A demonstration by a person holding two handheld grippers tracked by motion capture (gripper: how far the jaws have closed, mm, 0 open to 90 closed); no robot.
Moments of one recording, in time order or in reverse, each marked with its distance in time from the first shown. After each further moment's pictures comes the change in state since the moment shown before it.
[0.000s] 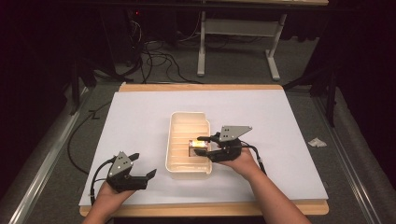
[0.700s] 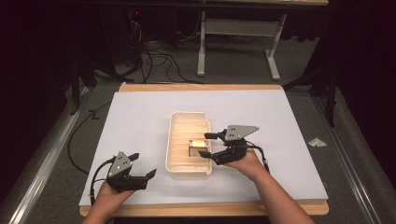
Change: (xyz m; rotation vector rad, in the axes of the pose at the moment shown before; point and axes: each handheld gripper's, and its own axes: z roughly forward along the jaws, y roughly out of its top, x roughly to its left) left arm 0.000 0.001 -0.001 -0.007 0.001 -0.007; right arm 0.004 0.003 -0.018 -0.005 -0.048 0.034
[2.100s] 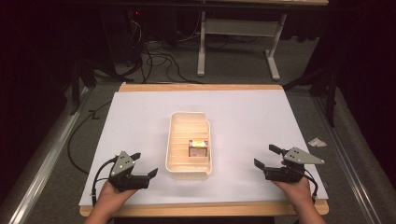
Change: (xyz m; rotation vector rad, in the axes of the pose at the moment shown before) left arm -0.001 -0.002 0.005 -0.004 0.010 -0.007; right arm 0.020 -0.087 -0.142 -0.005 -0.523 0.197
